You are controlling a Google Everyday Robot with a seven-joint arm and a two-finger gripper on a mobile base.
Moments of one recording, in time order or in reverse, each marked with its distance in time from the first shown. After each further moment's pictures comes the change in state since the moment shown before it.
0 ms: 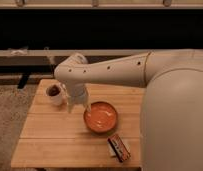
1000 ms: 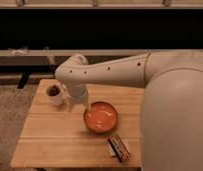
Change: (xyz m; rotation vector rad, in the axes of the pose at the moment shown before) arm -0.011 0.000 0.011 -0.011 -0.029 -0.049
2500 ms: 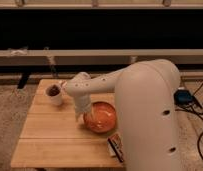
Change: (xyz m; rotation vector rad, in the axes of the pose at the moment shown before) arm -0.005 -0.021 0.119 0.046 0.127 0.048
